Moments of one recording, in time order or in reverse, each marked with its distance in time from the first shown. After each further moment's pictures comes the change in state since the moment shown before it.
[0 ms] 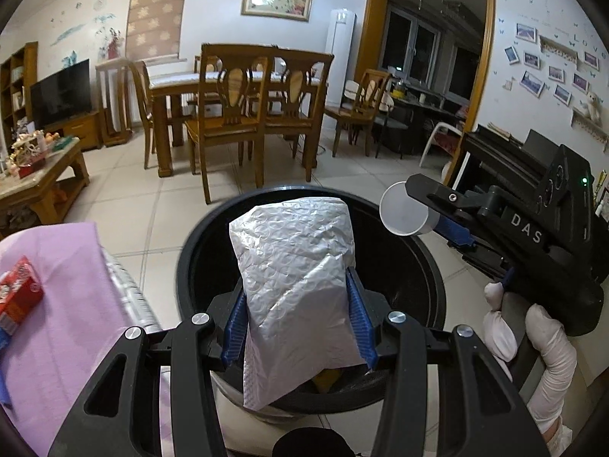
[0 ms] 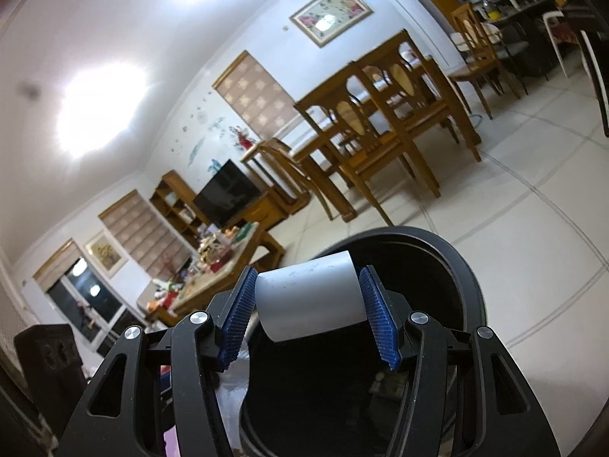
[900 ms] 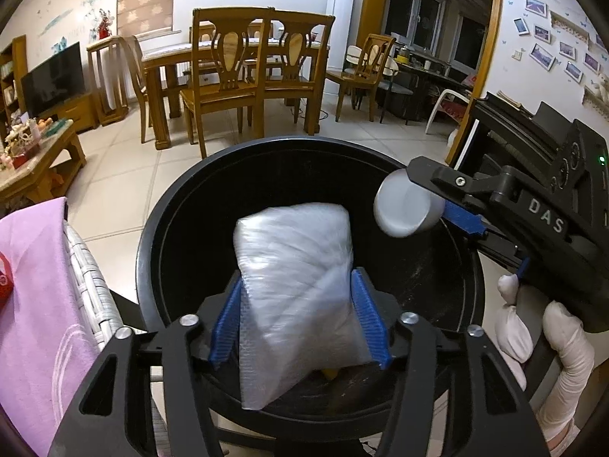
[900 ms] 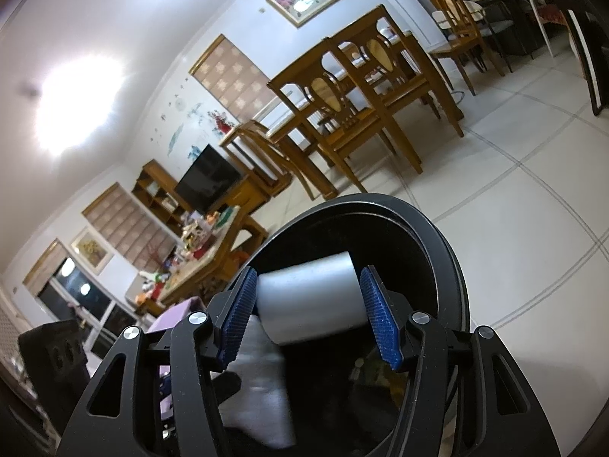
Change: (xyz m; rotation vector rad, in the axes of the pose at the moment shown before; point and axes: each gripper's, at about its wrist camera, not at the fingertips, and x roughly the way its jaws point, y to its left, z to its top) left arm 0.043 -0.010 -0.010 0.013 0.129 0.025; right arm 0.040 -0.007 -0.023 0.036 0.072 -0.061
